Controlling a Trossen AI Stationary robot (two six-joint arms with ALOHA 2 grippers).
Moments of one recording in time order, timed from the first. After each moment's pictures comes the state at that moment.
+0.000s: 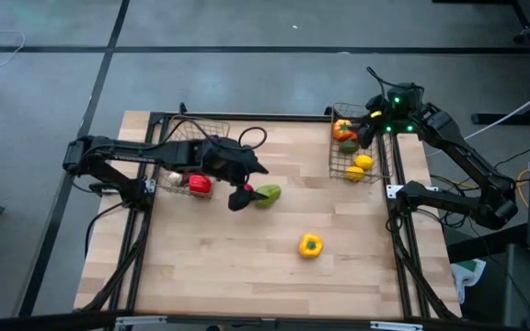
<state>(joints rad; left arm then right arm) 0.05 1.43 1.18 -0.30 0.10 -0.12 -0.91 0.95 1.05 -0.81 -0.30 -0.05</state>
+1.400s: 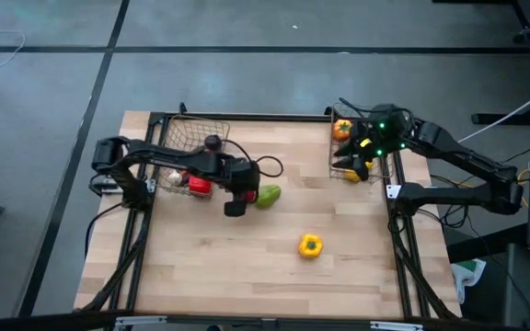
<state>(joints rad) 0.07 1.68 1.18 -0.70 -0.08 0.06 -0.49 0.95 1.05 -0.80 -0.46 0.07</state>
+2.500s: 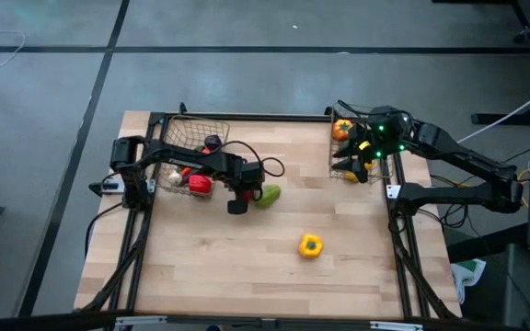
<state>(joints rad) 0.12 1.83 1.17 -0.69 -0.07 0.08 -0.46 0.95 1.05 -0.80 -0.42 0.07</state>
